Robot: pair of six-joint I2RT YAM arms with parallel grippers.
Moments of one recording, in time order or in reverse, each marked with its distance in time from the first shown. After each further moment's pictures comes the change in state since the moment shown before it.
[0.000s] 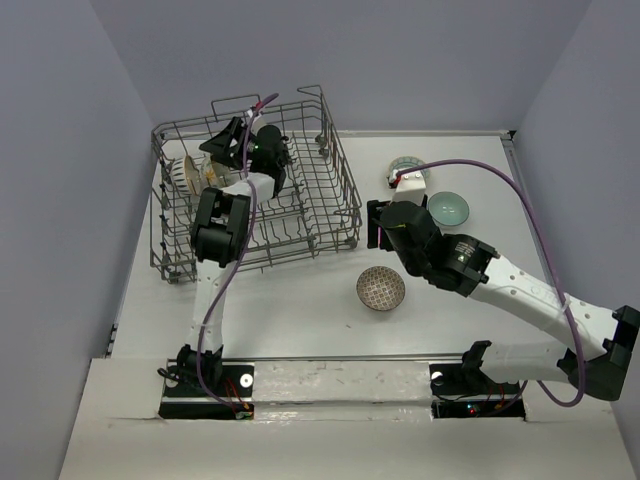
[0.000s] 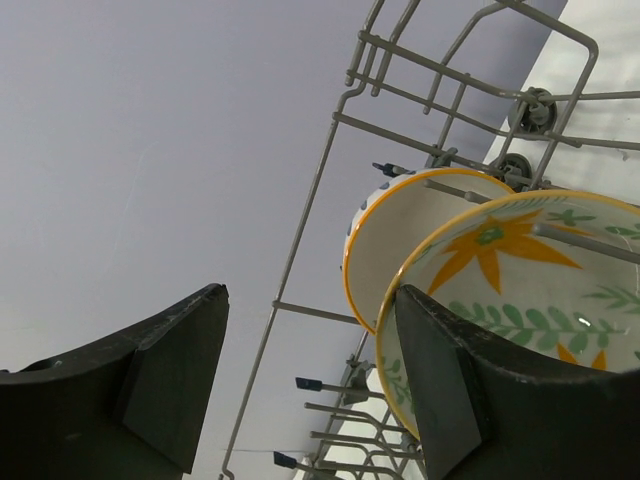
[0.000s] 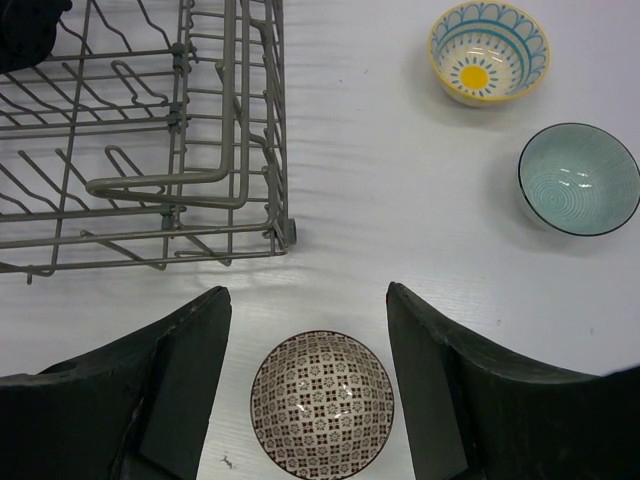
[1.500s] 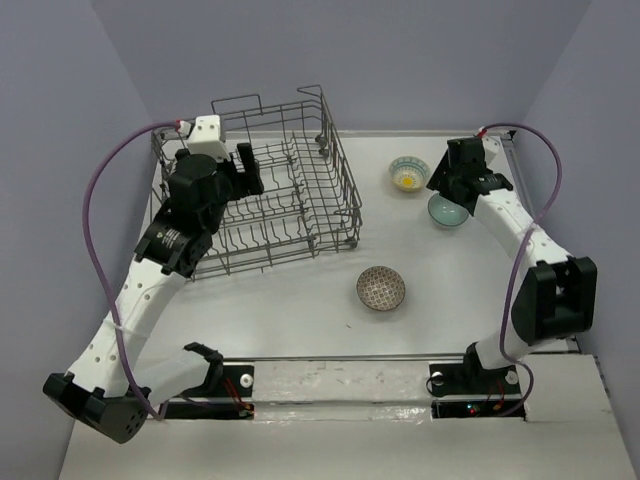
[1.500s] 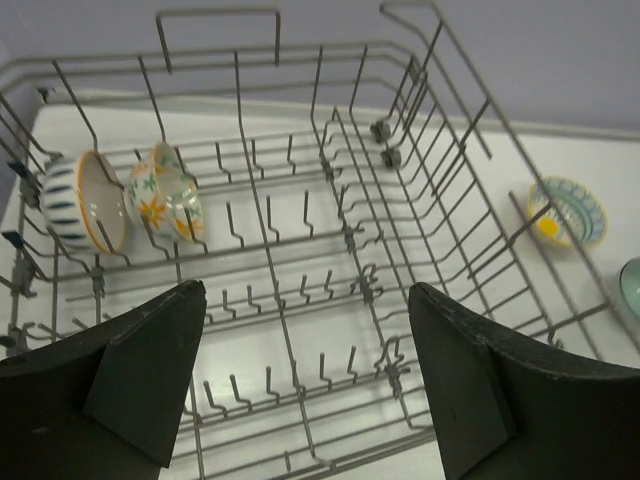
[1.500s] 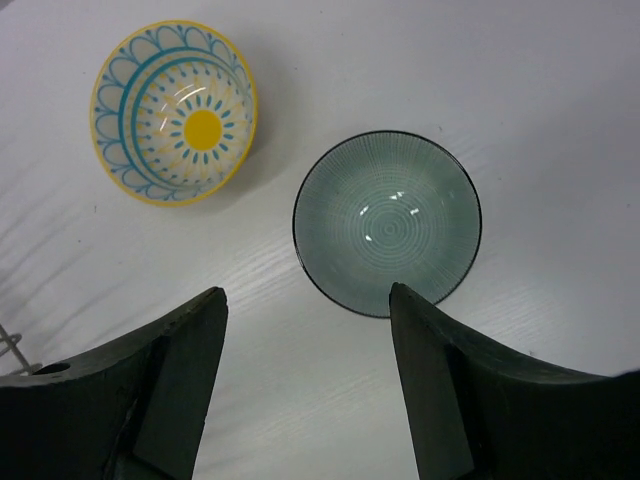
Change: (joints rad) left arm -0.153 -1.365 -0.483 -1.312 1.142 -1.646; right arm -0.777 0.312 0.064 0.070 -0.327 0.148
